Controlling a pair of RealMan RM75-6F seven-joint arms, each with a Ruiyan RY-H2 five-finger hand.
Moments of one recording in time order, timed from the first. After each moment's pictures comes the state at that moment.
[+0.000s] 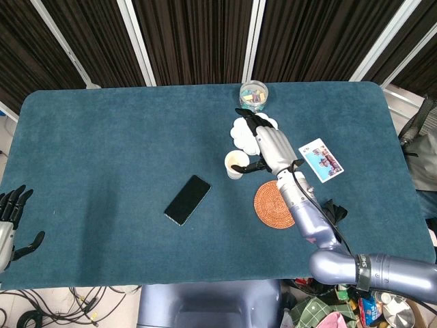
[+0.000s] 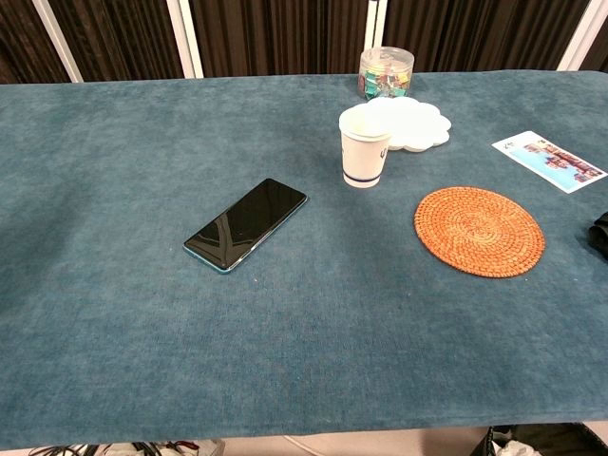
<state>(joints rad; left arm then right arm) -0.06 -1.11 -0.03 -1.62 1.54 1.53 -0.04 0.97 -1.22 0.46 -1.88 -0.61 1.04 -0.17</state>
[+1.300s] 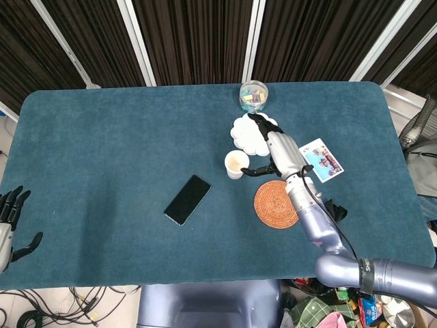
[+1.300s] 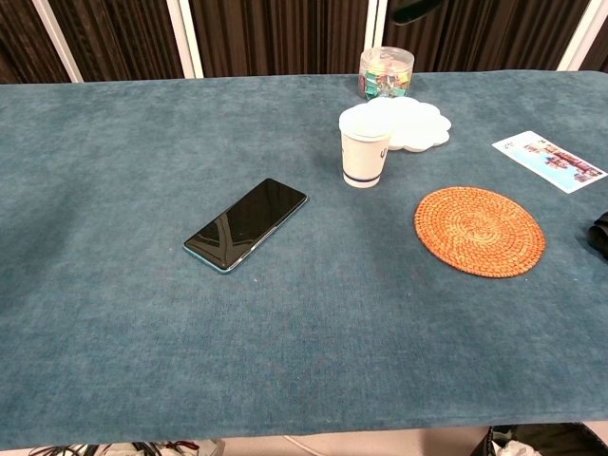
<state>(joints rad) -0.05 -1.11 -0.03 -1.62 1.54 1.54 -0.02 0.90 -1.25 0.42 -1.85 -0.68 1.06 -0.10</state>
